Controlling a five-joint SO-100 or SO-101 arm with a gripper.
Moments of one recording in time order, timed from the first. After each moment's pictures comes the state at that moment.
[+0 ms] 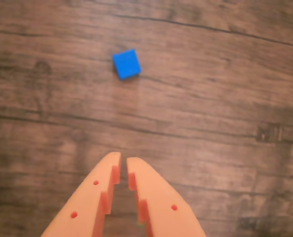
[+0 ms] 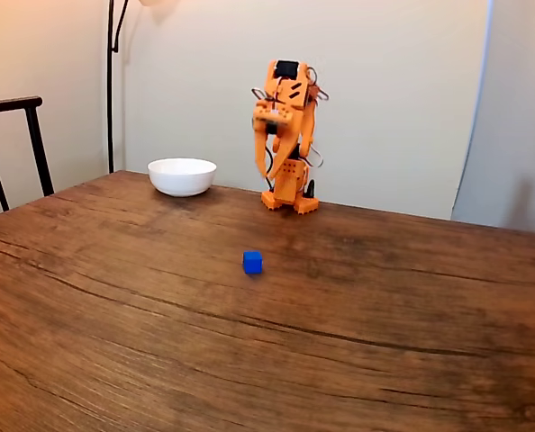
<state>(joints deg) 5.6 128.0 122.0 63.5 104.4</state>
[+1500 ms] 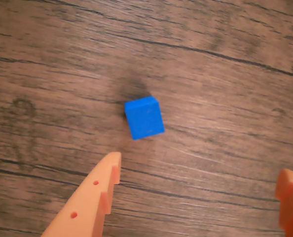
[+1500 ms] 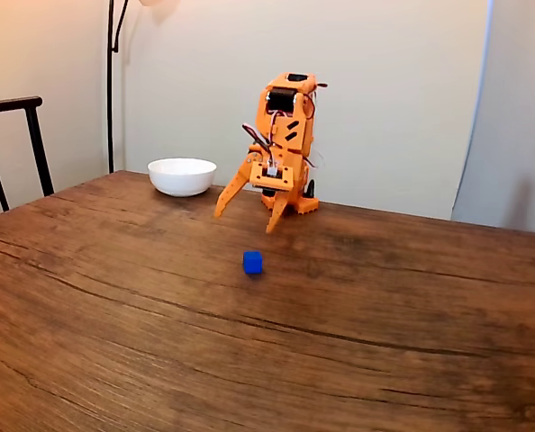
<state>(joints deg) 1.8 98.3 112.1 50.5 105.4</state>
